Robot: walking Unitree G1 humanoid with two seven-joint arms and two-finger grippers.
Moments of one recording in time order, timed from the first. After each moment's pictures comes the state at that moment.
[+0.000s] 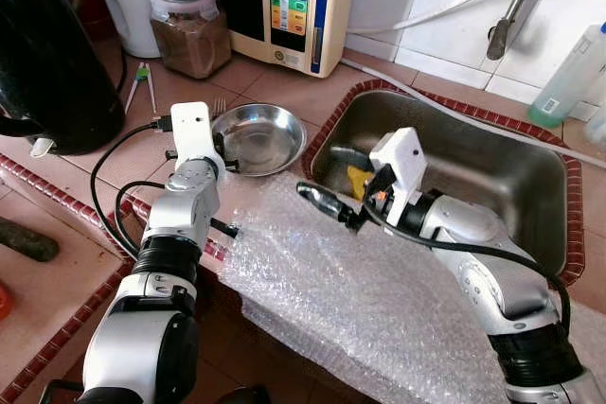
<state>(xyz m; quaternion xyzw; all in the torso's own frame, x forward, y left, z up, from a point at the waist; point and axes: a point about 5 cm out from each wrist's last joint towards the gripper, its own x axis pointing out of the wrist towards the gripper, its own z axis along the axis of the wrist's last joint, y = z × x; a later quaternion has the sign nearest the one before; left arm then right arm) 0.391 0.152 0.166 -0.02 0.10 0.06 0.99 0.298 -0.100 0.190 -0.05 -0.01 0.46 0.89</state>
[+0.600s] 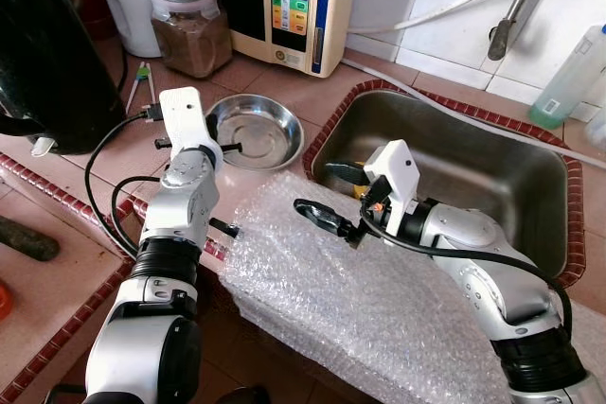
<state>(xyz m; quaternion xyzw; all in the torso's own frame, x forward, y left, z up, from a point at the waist) 0.389 0.150 0.189 -0.09 0.01 0.06 0.99 0.295 -0.100 0.184 -0.05 0.02 0.48 0.88</state>
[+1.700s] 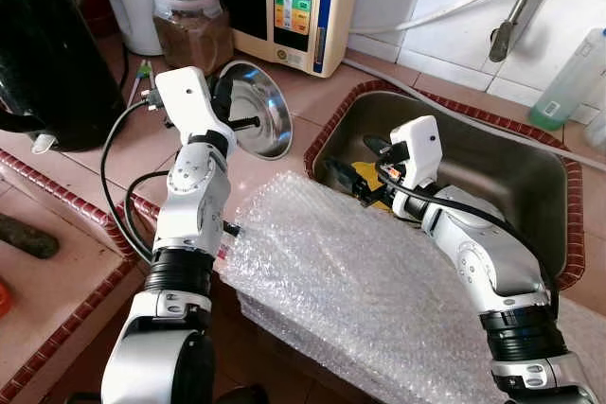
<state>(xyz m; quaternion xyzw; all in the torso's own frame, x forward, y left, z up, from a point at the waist) 0.380 0.134 0.214 -0.08 -0.10 0.00 0.99 0.331 -0.121 0.182 0.01 0.02 0.32 0.95</state>
